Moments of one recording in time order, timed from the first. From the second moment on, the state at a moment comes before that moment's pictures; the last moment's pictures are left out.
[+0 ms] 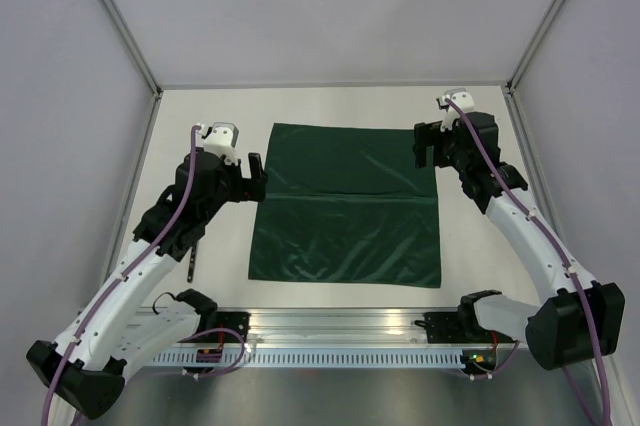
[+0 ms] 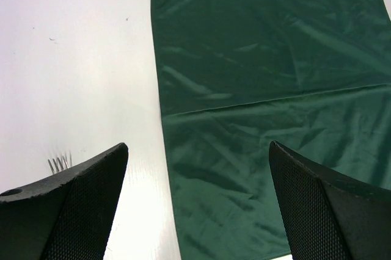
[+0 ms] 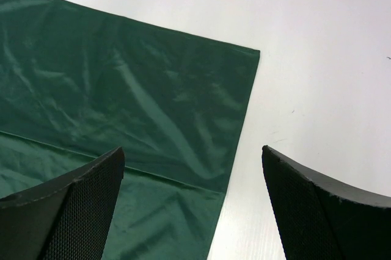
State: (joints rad) left arm -0.49 0.86 0.93 -0.51 -0.21 -0.21; right arm 0.21 1.18 0.99 -0.28 0.01 -0.02
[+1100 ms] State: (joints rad) left arm -1.31 1.71 1.09 0.00 -0.36 -0.33; right arm 0.21 1.16 0.99 -0.27 0.12 -0.02
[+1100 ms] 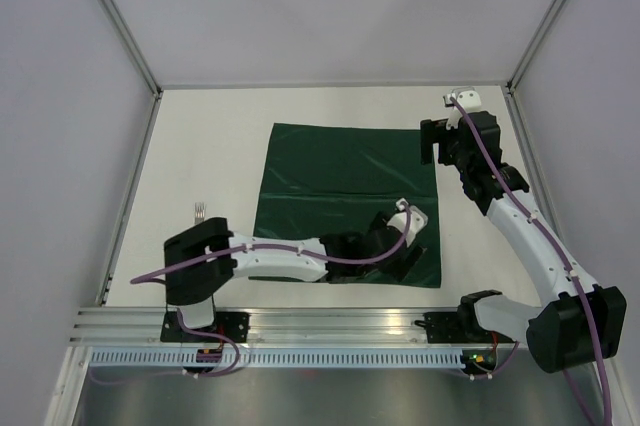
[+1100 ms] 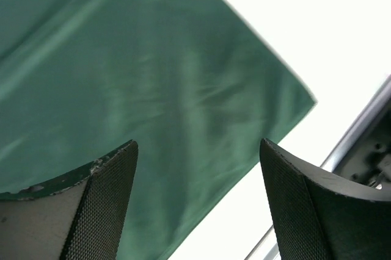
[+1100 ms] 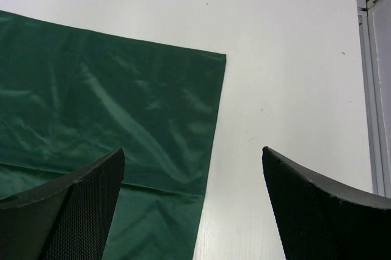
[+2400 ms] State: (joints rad) left arm -1.45 2.15 1.33 0.20 -0.31 -0.33; right arm 0.21 1.16 0.99 -0.26 0.16 -0.02
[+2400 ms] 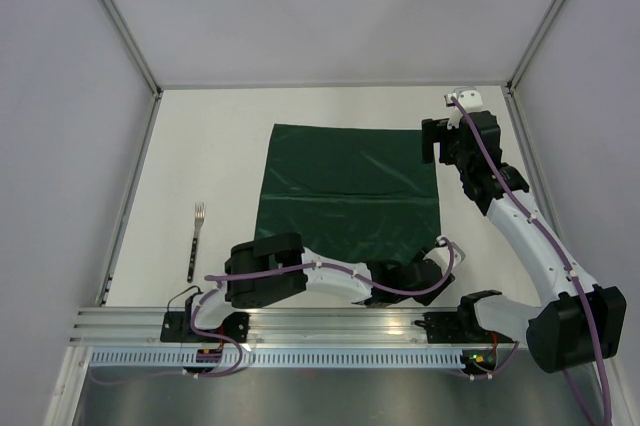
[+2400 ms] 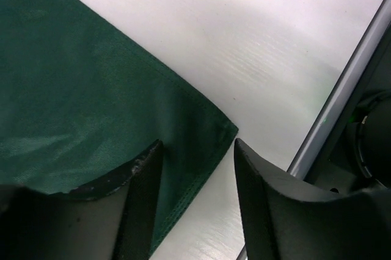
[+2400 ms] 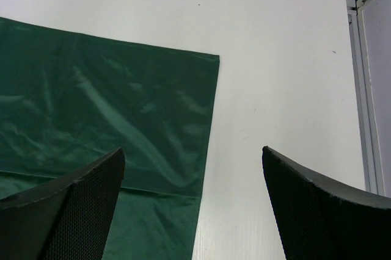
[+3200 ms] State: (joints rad) left arm -1.45 2.15 1.33 0.20 -0.36 -0.33; right arm 0.21 1.16 0.99 -0.26 0.16 -0.02
